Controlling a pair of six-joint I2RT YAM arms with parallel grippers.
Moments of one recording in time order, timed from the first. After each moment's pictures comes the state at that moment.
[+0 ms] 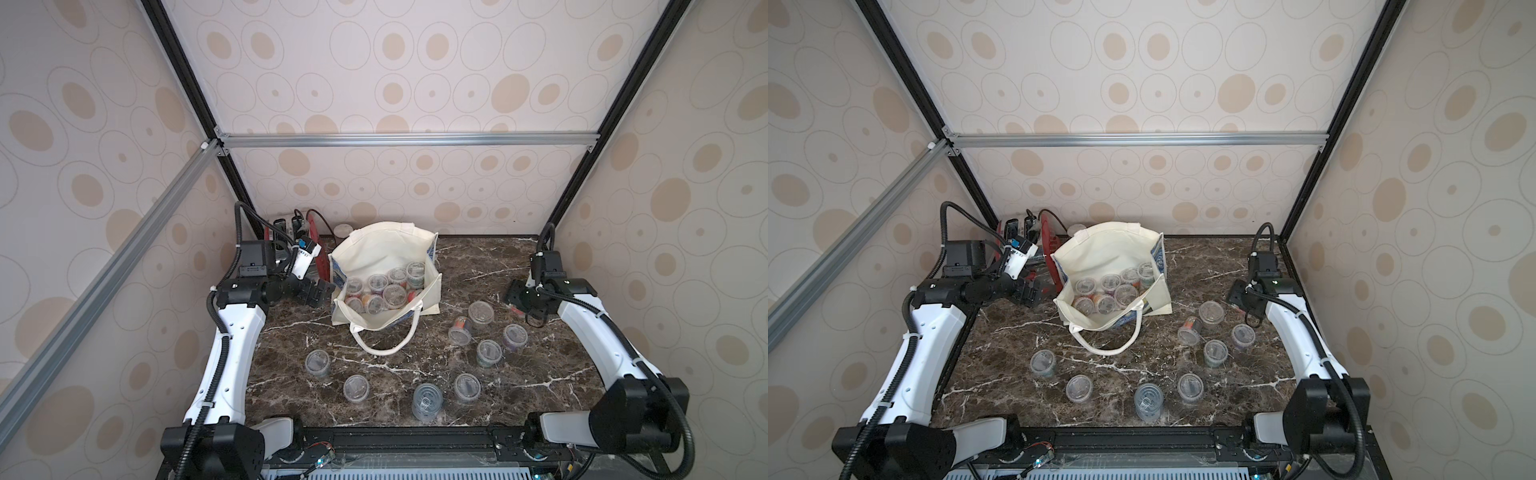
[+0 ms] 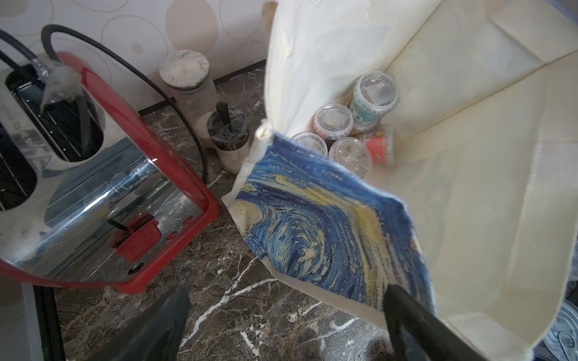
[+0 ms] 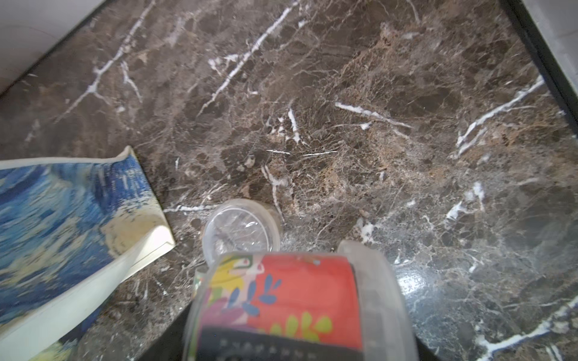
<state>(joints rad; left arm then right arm) 0.07 1.22 1.27 -0.87 0.47 0.41 0.01 1.40 1.14 -0.82 0.01 0.49</state>
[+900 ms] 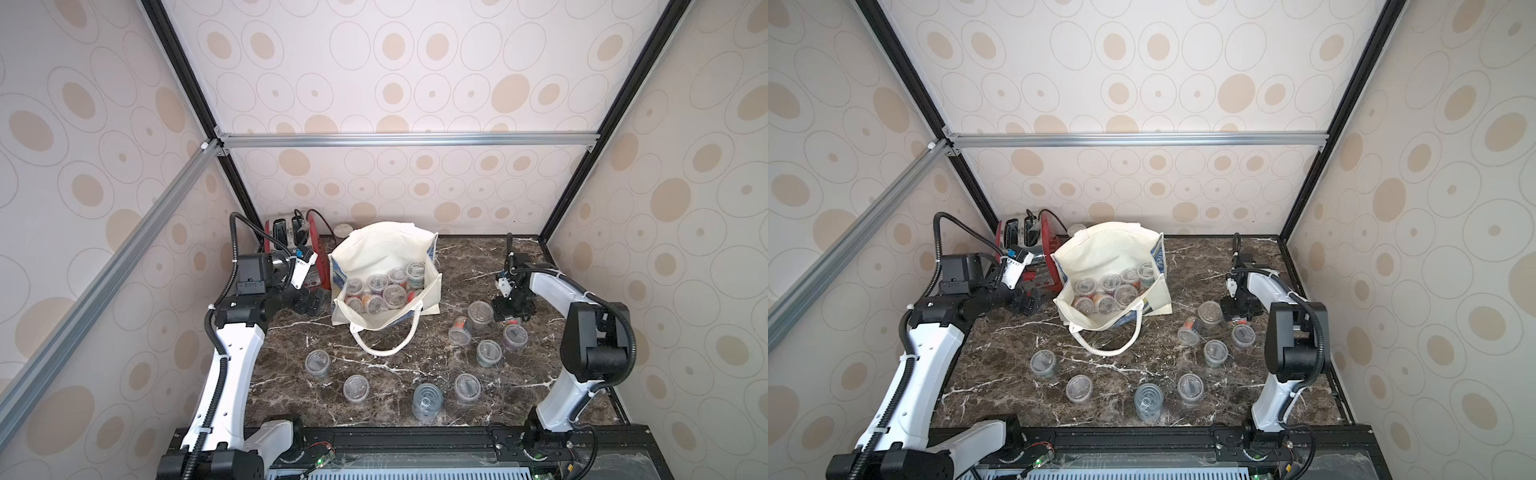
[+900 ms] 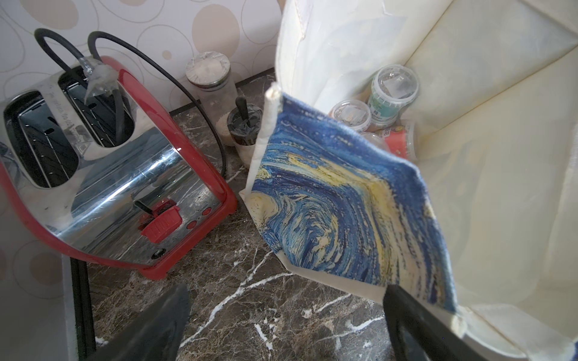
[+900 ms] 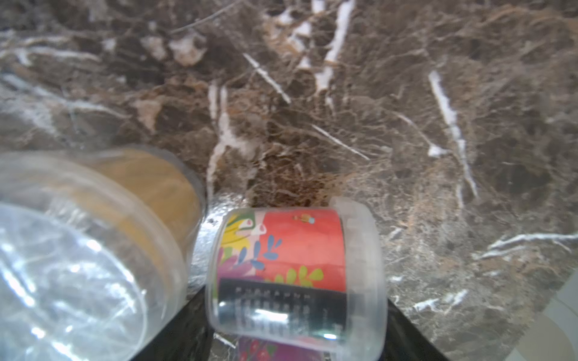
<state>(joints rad) 0.07 1.11 1.16 -0.80 0.41 0.42 0.01 1.78 1.27 -0.95 0.03 -0.17</state>
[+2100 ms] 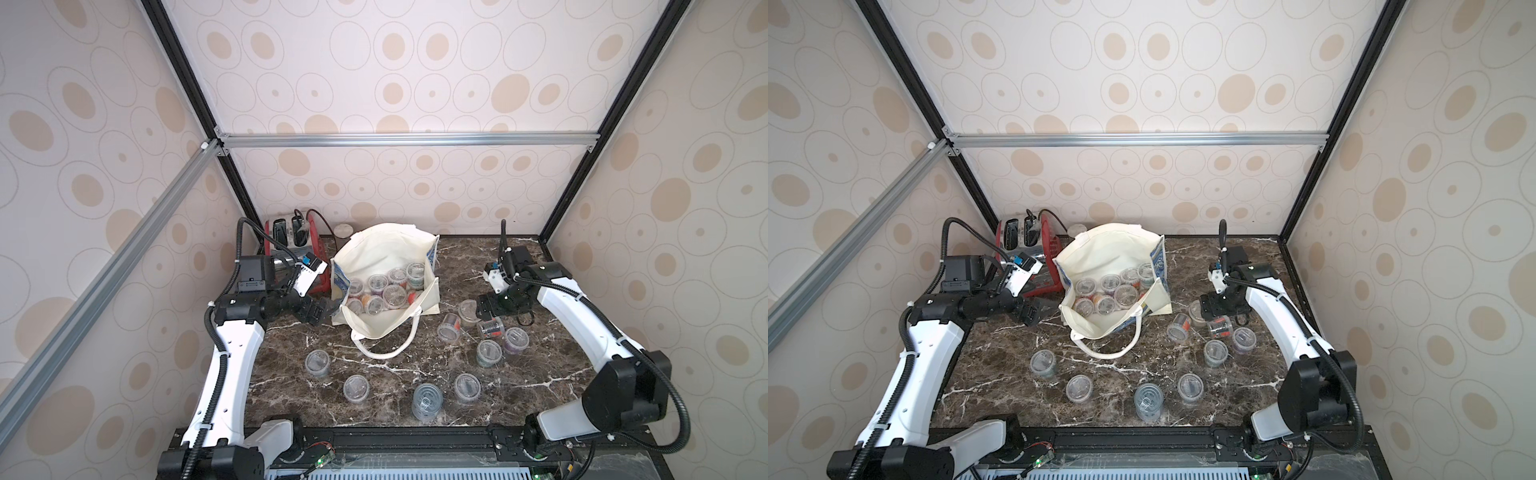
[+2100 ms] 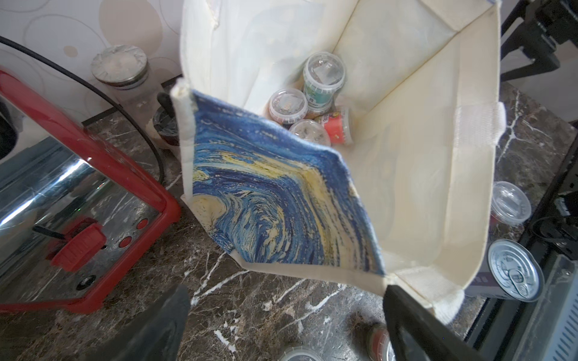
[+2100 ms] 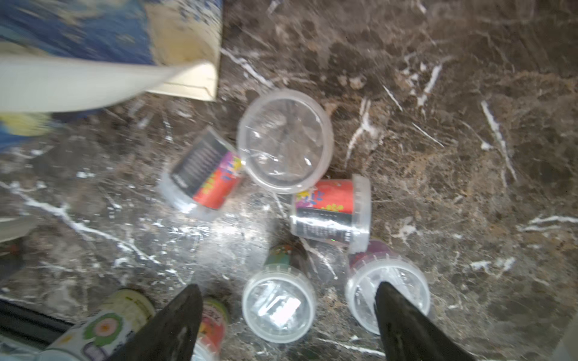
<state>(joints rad) 0.07 1.12 1.19 -0.96 0.62 0.55 0.23 1.42 1.30 -1.08 -0.13 0.01</state>
